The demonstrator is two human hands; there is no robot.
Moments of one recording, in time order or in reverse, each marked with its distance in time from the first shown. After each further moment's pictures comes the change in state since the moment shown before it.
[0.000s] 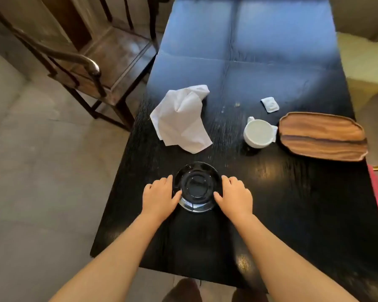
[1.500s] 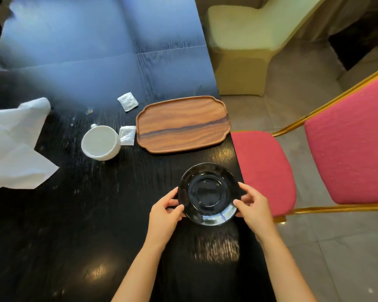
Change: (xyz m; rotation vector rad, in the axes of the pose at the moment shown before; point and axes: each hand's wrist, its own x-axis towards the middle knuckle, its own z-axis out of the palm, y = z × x) left_hand 0.023 0.387 0.088 -1.117 -0.301 -0.192; right_hand -0.047 0.408 -0.010 1.225 0.263 0.473
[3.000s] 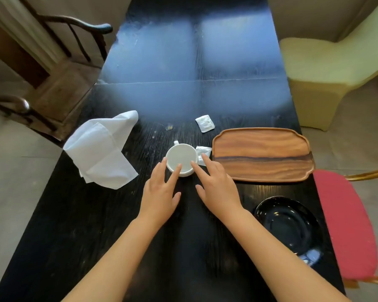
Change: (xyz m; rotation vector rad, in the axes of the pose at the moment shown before) left_hand 0.065 0.013 -0.183 1.111 0.375 0.471; right_hand 0.021 -0.124 0.224 -0.880 -0.131 -0.998
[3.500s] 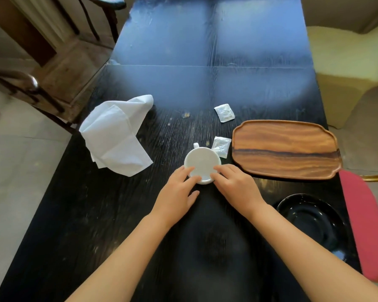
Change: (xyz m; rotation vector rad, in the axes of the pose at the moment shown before) left_hand -0.014 -0.021 0.010 -0.317 -0.043 0.140; right_hand 0.000 0.016 0.033 -0.074 0.101 -0.335
